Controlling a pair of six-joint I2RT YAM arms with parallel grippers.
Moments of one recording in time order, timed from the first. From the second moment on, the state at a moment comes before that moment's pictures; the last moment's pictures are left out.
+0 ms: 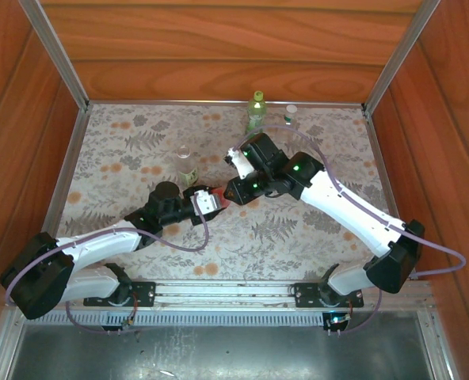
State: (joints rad) left arm -0.77 1.20 0.45 0.43 0.33 0.53; right arm 0.87 1.43 1.41 -0.94 -0.25 0.31
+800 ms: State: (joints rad) left arm -0.77 1.18 0.45 0.48 0.37 0.54; right arm 0.87 1.40 1.49 -1.03 -0.27 -0.90
